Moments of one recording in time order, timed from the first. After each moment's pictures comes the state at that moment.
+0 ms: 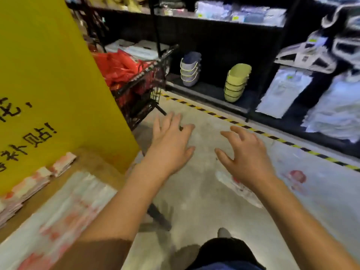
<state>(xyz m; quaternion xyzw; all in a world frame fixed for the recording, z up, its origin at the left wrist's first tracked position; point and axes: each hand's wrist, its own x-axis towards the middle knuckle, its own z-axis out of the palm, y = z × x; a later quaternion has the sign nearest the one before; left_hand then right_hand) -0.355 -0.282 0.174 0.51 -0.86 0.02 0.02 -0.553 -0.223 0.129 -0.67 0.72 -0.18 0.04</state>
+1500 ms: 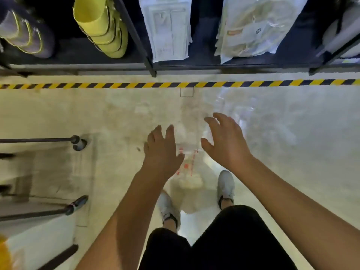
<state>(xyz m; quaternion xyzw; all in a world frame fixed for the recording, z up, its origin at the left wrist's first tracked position) -0.965 -0.492 -0.080 0.44 -0.85 -0.21 -0.21 -1.116 -0.390 -0.113 -0.47 0.85 -0.12 0.21</state>
